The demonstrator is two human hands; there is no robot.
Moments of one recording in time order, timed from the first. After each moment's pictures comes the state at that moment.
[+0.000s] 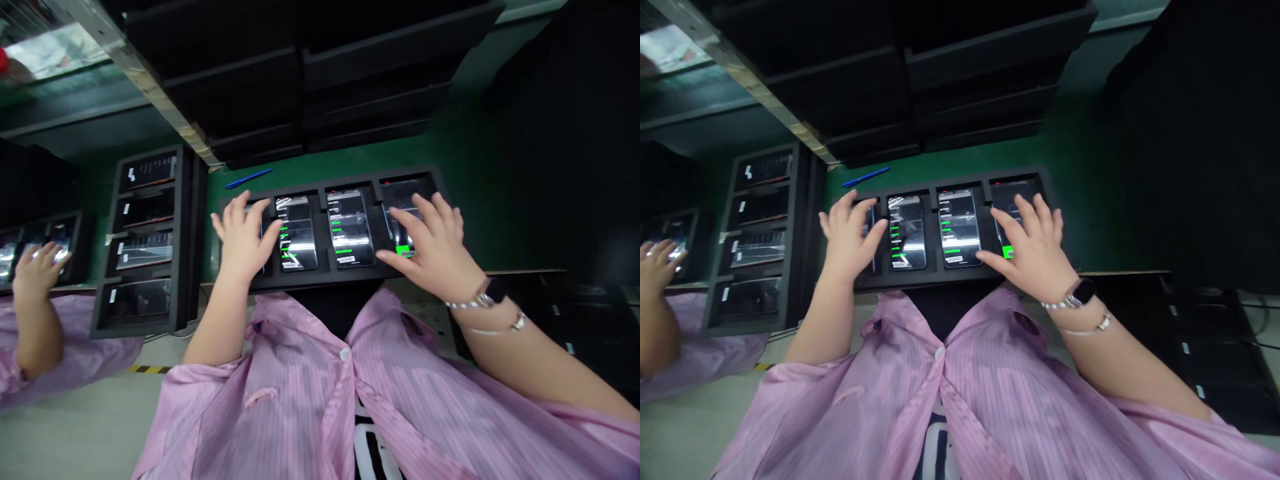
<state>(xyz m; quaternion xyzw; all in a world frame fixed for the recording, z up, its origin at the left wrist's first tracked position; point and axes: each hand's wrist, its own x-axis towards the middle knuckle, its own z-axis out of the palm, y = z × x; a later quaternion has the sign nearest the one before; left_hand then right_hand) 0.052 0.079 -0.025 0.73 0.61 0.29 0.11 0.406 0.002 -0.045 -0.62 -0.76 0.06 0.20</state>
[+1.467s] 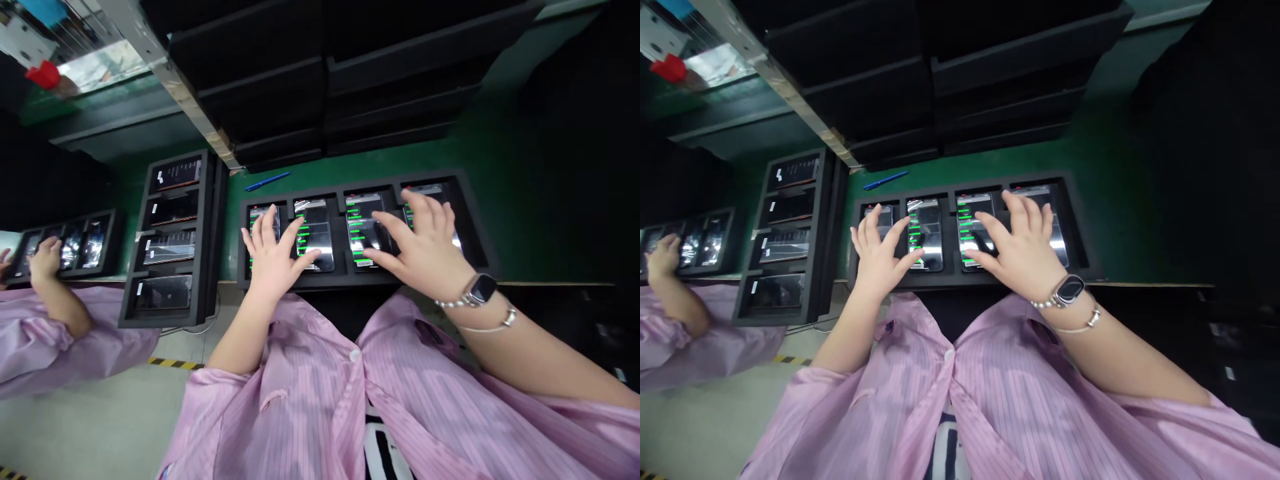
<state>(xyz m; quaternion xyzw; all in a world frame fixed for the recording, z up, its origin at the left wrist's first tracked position) 0.073 0.033 -0.018 0.77 0.62 0.14 0.03 0.361 0.020 -0.039 -0.57 -0.79 0.02 0.21</state>
